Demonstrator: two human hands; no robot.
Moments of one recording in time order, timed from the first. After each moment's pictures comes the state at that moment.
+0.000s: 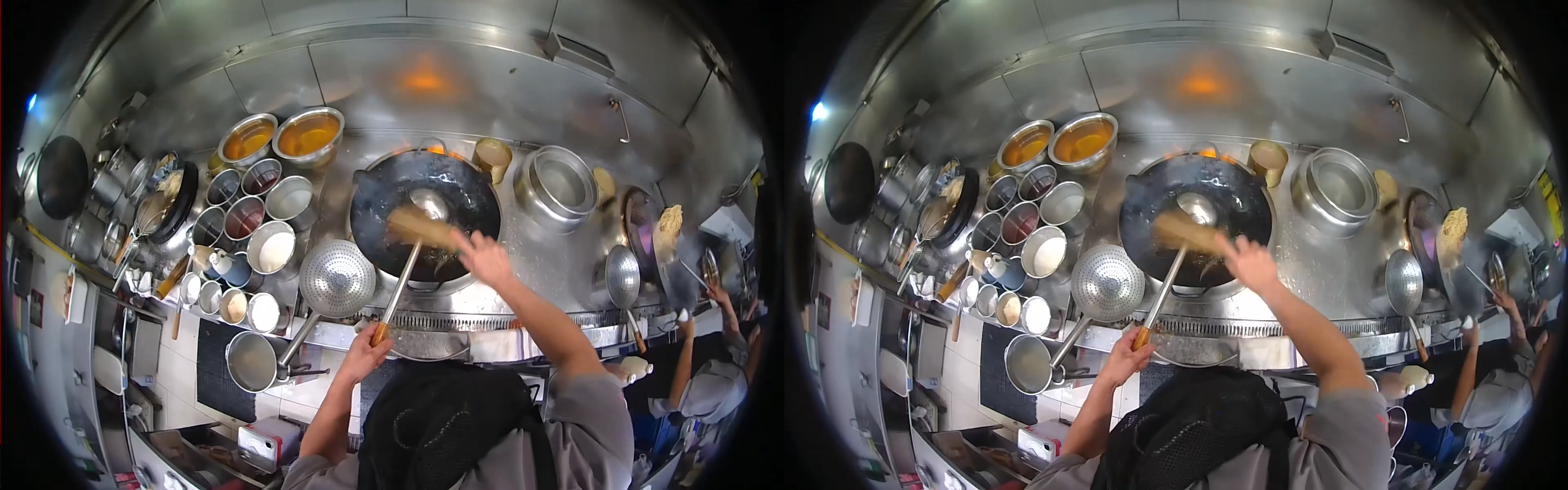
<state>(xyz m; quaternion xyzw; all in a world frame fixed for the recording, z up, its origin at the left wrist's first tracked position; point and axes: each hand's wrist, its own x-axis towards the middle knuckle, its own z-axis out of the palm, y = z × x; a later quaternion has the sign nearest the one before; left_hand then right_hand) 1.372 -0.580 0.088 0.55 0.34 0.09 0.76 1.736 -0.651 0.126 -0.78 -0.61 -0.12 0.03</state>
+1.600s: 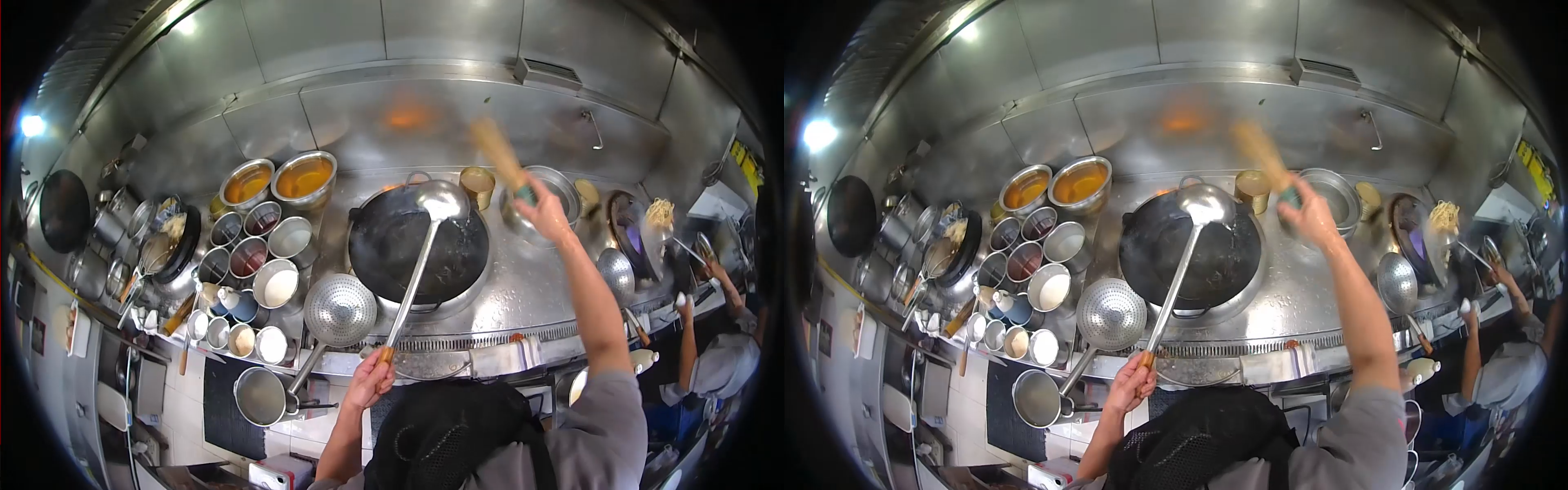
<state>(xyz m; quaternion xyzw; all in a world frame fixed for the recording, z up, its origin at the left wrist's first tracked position) 1.354 -0.594 0.085 0.37 0.15 0.18 0.90 1.835 -0.698 0.298 -0.82 -0.36 -0.02 0.45</state>
